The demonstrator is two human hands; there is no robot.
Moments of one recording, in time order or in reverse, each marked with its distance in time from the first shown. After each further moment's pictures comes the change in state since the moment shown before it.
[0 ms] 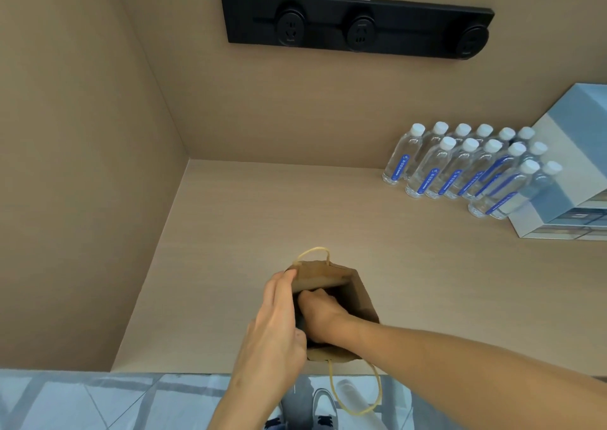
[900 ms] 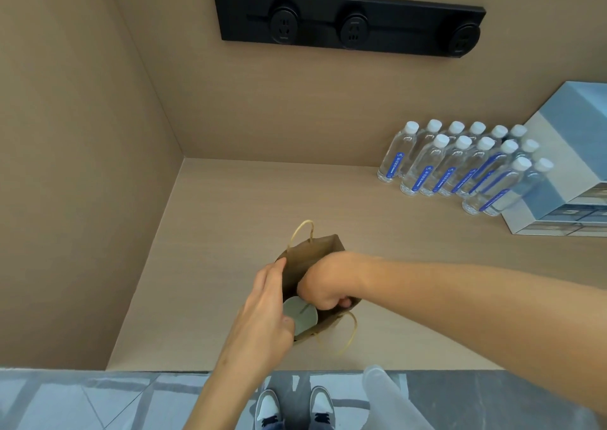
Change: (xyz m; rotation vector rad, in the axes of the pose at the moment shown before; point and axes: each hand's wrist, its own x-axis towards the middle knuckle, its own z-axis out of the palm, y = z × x) left_hand 0.017 -0.012 -0.004 0.025 -0.020 -0.013; right_hand -0.028 -0.034 -0.083 -0.988 -0.413 -0.187
